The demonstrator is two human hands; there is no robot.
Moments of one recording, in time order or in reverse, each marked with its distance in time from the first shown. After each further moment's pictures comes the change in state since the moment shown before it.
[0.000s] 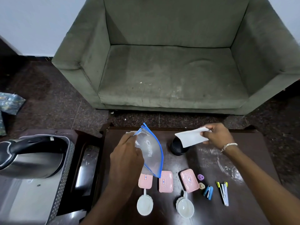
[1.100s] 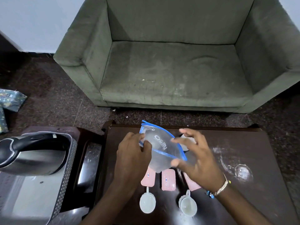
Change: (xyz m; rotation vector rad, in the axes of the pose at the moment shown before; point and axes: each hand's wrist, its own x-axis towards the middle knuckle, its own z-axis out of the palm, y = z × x) left_hand 0.005 0.002 -0.001 -0.172 0.040 0.047; right_hand -0.118 -0.042 0.064 -0.065 -0.032 -0.693
